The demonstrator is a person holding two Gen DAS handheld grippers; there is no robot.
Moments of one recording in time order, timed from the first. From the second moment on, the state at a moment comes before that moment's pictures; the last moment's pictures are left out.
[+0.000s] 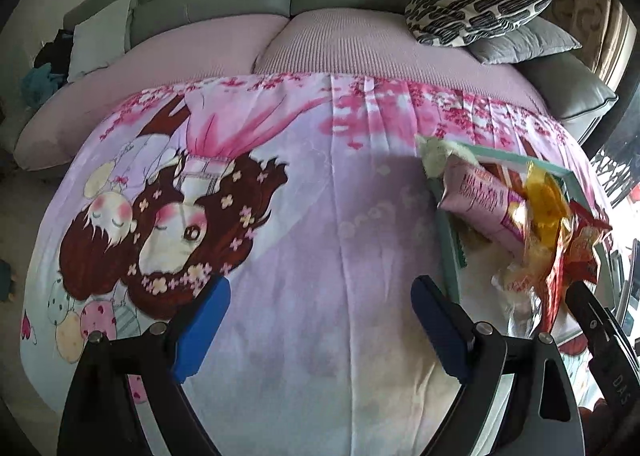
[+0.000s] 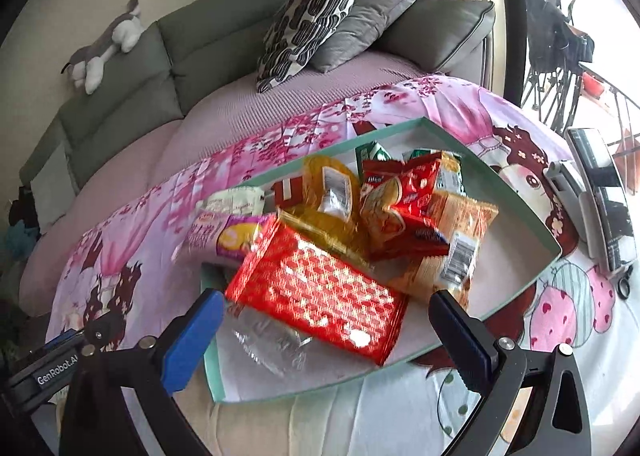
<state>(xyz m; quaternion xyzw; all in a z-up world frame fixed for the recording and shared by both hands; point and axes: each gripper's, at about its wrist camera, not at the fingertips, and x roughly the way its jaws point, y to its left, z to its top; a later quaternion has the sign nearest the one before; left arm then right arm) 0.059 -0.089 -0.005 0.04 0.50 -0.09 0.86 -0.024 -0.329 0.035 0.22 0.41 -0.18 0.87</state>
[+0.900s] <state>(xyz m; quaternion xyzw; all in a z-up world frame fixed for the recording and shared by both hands) 0.038 -0.064 -0.035 0.07 0.57 -0.06 0.82 -0.032 -0.294 0.015 0.15 0.48 -0.15 0.85</state>
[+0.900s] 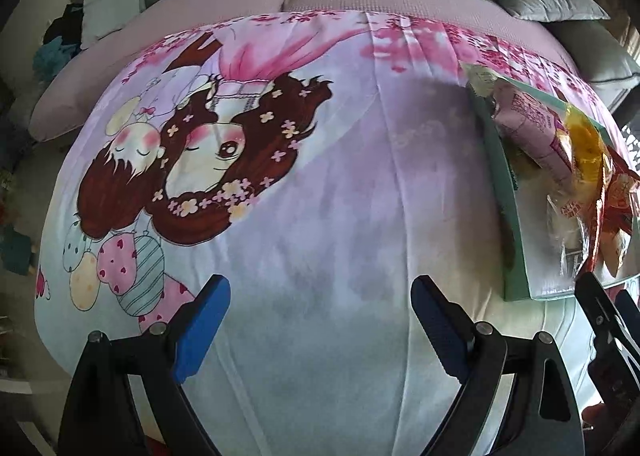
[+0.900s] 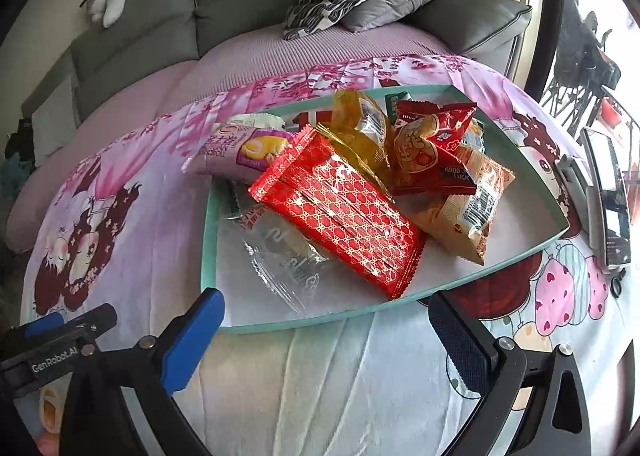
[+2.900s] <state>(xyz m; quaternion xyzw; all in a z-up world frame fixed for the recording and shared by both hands) 0.037 -0.075 -0.041 0.09 0.57 -0.07 0.81 -0.030 -0.302 0.007 0.15 0.50 -0.16 0.84</state>
